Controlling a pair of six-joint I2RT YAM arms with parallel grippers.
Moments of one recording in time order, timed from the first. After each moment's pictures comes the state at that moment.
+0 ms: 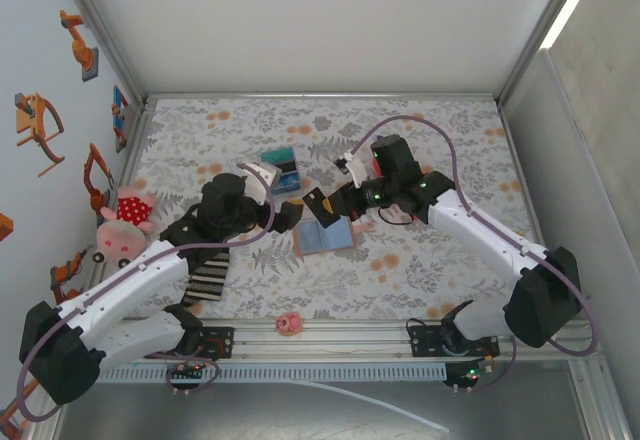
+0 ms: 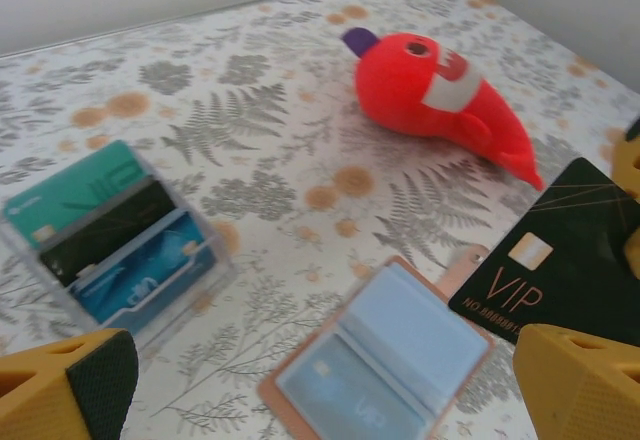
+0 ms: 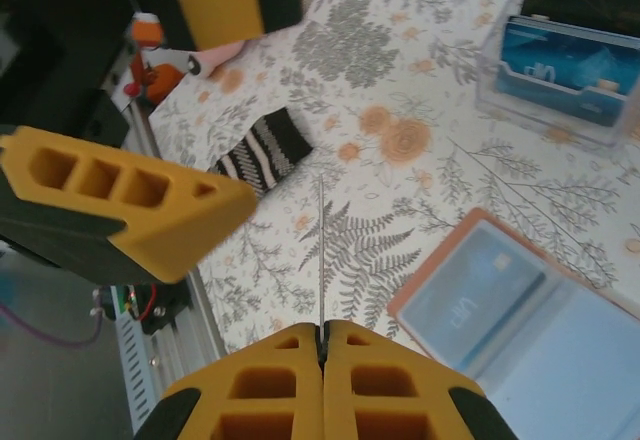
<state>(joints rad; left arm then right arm) -0.72 1.03 0.73 -0.18 0.07 -0.10 0.62 1.36 1.10 -0.49 -0.70 0.11</state>
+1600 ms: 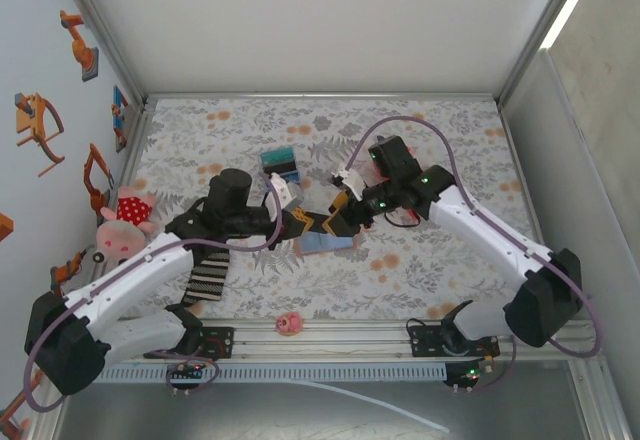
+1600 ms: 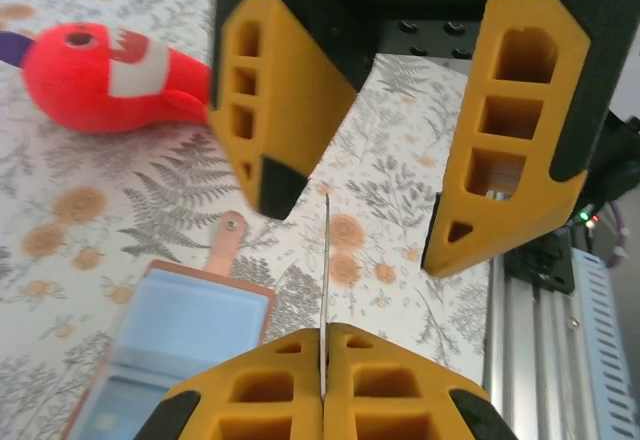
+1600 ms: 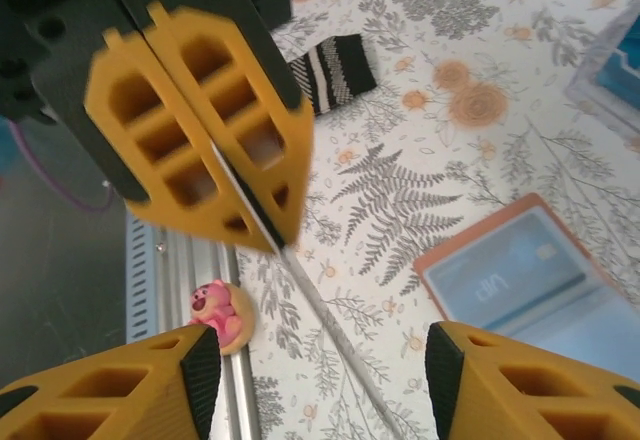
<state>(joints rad) -0.72 1.06 0.77 -0.22 0.59 0.12 0.63 1.34 1.15 -0.70 -0.75 -0.22</state>
